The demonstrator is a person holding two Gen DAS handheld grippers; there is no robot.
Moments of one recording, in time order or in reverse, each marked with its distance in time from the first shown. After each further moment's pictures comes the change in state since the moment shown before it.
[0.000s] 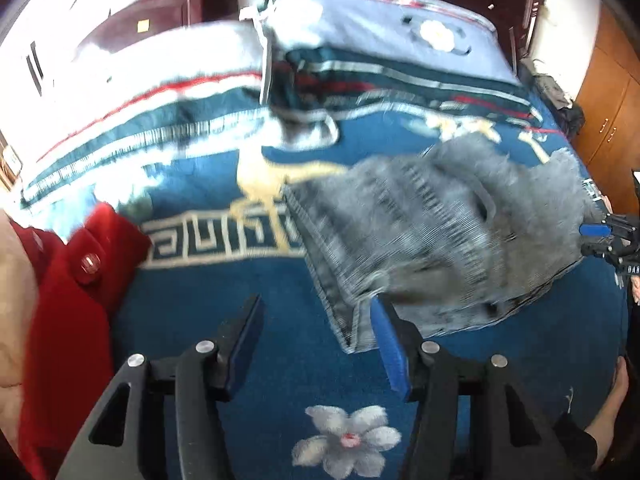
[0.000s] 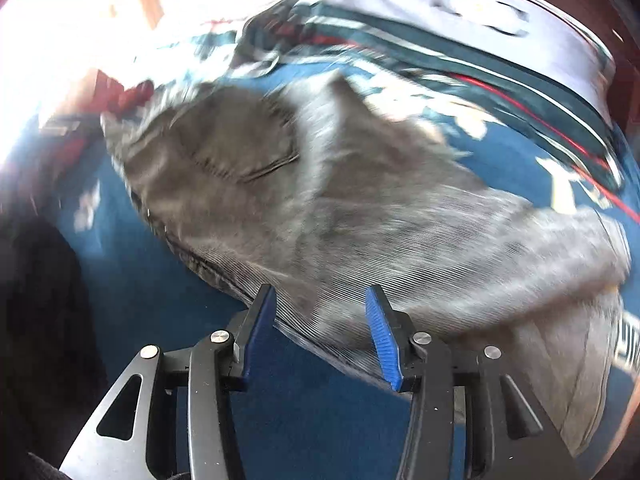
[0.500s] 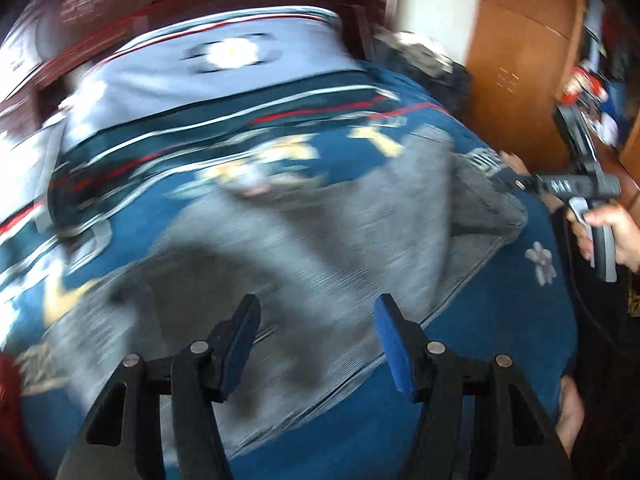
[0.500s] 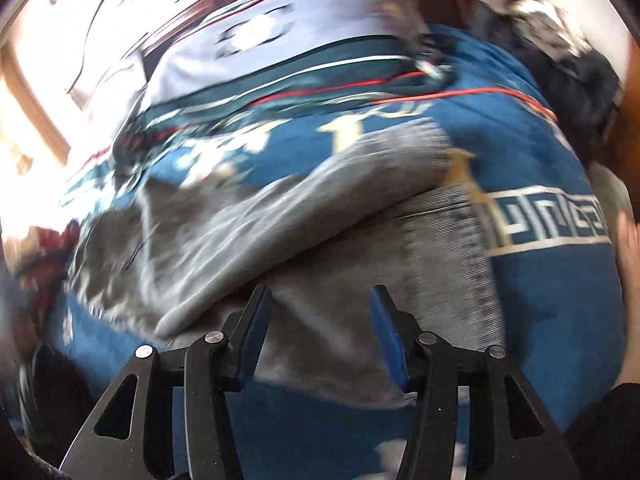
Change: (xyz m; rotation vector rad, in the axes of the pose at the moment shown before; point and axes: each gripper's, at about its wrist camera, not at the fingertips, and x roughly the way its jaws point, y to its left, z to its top) left arm 0.040 -0.262 0.066 0.299 -0.049 -0.290; right arm -0.077 -0.163 -0.057 0.485 -0.141 -0.110
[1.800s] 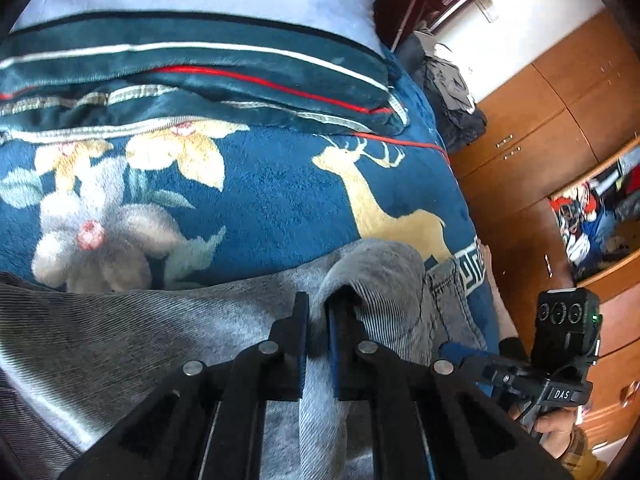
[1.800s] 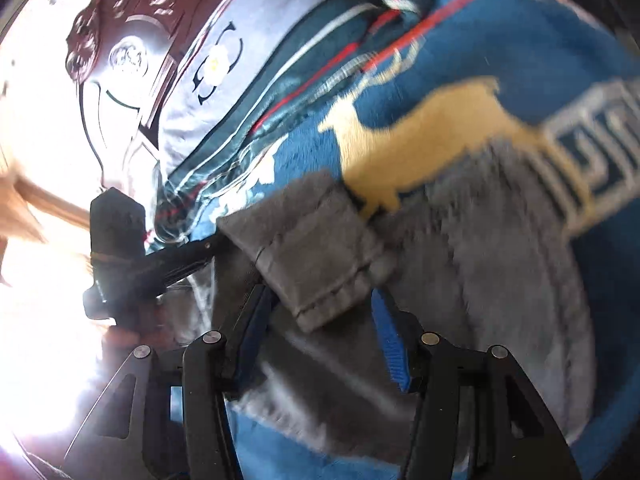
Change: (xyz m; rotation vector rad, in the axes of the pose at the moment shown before) left arm 0.133 0.014 0.106 -0.396 0.134 -0.303; right arm 0.052 -0.042 0.007 0.393 0.064 0.374
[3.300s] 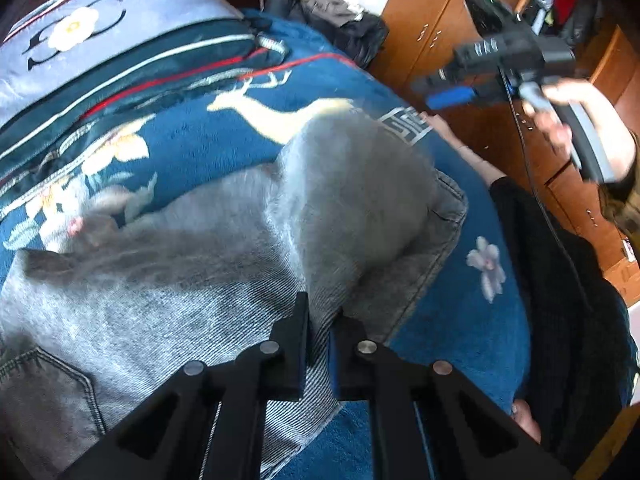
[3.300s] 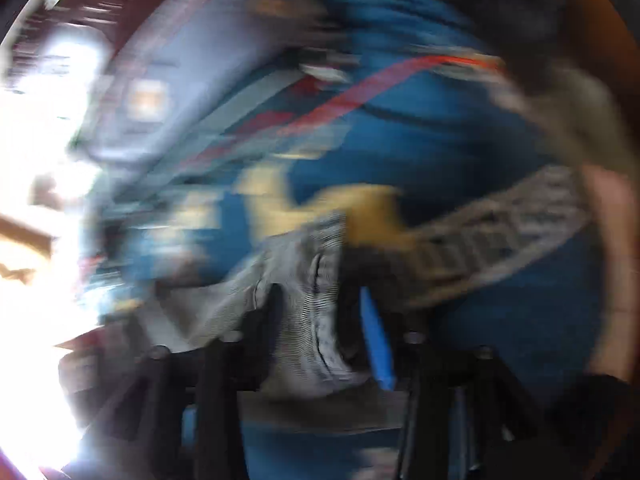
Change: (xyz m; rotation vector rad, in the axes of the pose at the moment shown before) left arm -0.025 -0.060 -0.092 0.466 0.113 0.037; right arm -0.069 0.018 0.077 0.015 0.051 -0.493
